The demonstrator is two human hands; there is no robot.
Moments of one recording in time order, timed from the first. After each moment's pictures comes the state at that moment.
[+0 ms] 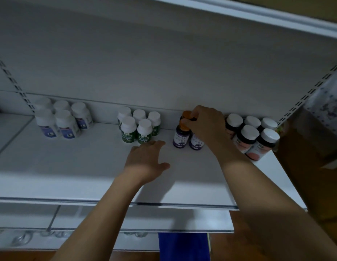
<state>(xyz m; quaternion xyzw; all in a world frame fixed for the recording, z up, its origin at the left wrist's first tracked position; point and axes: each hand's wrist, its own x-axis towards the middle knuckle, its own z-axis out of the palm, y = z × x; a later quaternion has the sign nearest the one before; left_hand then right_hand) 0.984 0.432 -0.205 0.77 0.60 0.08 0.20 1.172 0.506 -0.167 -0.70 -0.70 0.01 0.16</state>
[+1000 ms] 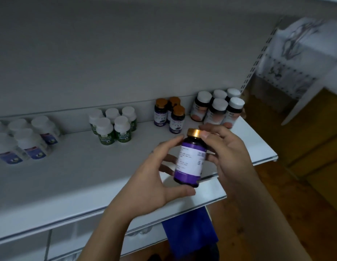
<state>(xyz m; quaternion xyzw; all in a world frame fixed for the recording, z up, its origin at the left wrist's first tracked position) 0.974 0.360 -0.181 0.76 0.30 0.29 0.50 1.151 0.320 -0.146 -0.59 -0.35 0.41 0.60</state>
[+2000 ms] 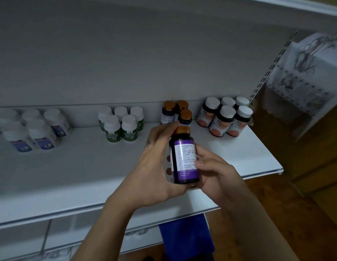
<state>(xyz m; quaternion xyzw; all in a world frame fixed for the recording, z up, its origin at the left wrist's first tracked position) 0.978 0.370 -0.174 0.81 0.30 0.35 0.36 1.149 0.319 -0.166 -0.36 -0.34 0.70 0.51</state>
